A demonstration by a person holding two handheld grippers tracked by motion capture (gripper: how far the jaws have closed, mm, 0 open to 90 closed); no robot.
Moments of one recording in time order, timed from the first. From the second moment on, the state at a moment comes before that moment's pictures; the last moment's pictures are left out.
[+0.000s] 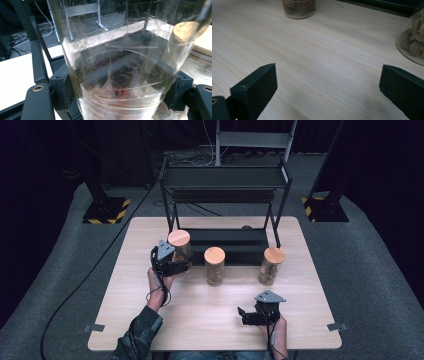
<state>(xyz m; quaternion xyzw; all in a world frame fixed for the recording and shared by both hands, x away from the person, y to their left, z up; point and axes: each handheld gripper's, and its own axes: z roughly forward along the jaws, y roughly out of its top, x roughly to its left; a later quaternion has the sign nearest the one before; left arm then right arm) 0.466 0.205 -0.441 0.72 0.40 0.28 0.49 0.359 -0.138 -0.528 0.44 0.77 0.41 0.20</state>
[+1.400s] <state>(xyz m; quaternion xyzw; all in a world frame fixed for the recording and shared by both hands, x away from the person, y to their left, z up) 0.488 0.194 -0.442 0.72 0.39 0.29 0.49 0.358 -0.139 -0.527 0.44 0.77 0.41 0.21</state>
